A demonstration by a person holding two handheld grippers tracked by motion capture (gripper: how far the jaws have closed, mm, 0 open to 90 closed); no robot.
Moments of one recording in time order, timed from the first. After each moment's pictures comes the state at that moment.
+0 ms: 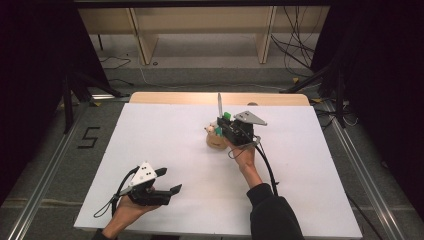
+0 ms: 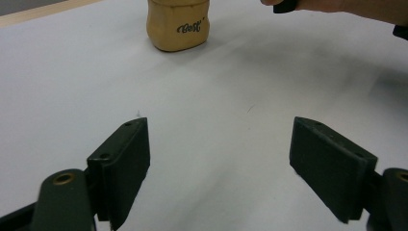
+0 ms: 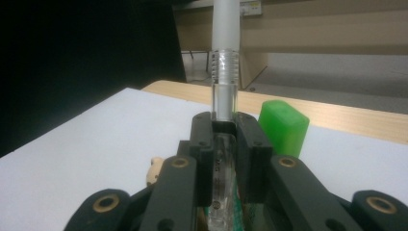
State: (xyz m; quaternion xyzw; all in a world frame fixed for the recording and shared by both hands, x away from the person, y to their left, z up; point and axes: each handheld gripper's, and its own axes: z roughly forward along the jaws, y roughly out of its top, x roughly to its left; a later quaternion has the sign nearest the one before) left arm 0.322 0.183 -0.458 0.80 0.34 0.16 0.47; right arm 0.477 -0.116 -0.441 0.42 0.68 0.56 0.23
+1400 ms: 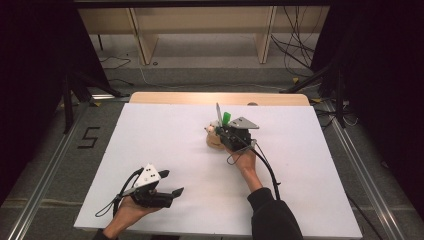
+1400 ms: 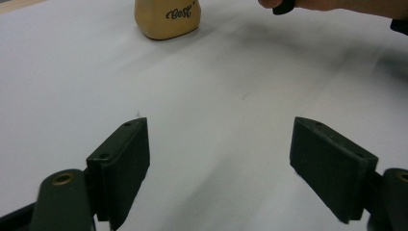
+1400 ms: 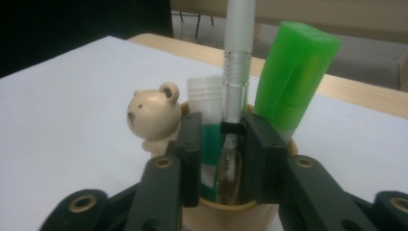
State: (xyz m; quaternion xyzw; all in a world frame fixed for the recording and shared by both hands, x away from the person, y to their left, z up) left arm 0.322 0.178 -0.462 0.82 0.32 0.16 0.45; right arm 0.474 -0.110 -0.461 0.41 0.73 0.49 0.25
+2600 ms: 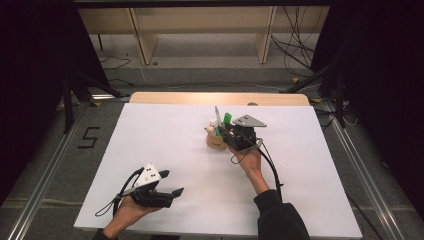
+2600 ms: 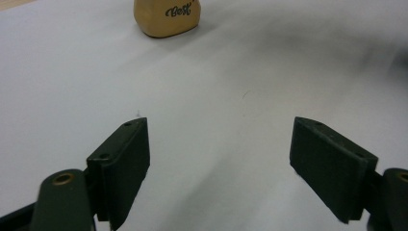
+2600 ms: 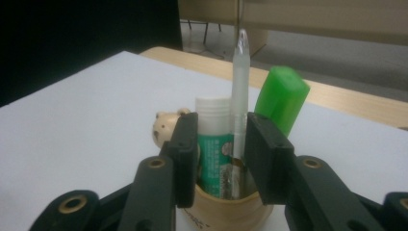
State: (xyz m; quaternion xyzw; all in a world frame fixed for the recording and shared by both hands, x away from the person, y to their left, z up) left arm 0.323 0.178 -0.462 0.82 0.32 0.15 0.45; right arm 0.461 -0.122 -0.438 0.41 0.73 0.50 0.23
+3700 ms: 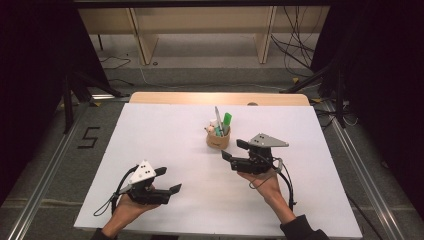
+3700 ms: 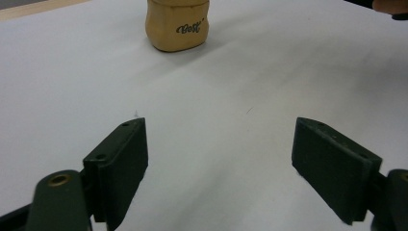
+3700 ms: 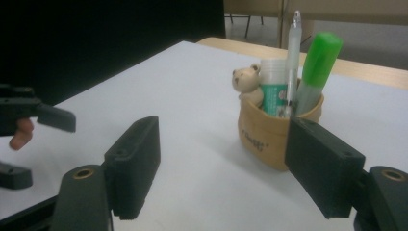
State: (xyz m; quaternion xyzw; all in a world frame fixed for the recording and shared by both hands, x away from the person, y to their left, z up) left arm 0.326 0.187 -0.457 0.80 0.34 0.15 0.48; right arm 0.384 -0.155 -0.420 0.37 0.75 0.53 0.16
